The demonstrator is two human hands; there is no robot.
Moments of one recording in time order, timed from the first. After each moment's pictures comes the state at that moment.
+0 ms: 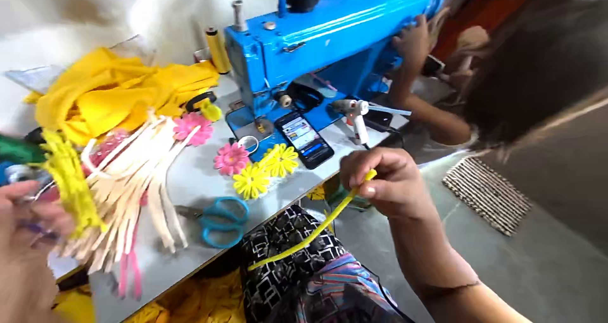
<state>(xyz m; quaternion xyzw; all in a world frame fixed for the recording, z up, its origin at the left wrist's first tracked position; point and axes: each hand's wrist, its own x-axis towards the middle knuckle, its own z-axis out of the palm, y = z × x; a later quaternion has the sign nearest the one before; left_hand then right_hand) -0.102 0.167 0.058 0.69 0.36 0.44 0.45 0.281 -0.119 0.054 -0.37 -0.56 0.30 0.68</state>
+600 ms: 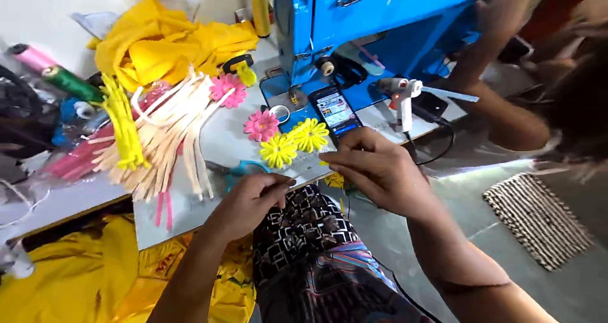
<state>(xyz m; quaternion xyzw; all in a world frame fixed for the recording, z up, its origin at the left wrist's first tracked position) 0.025 0.036 0.044 0.82 0.25 0.10 0.50 0.259 -0.096 0.050 -0.54 -0.73 0.02 0.41</state>
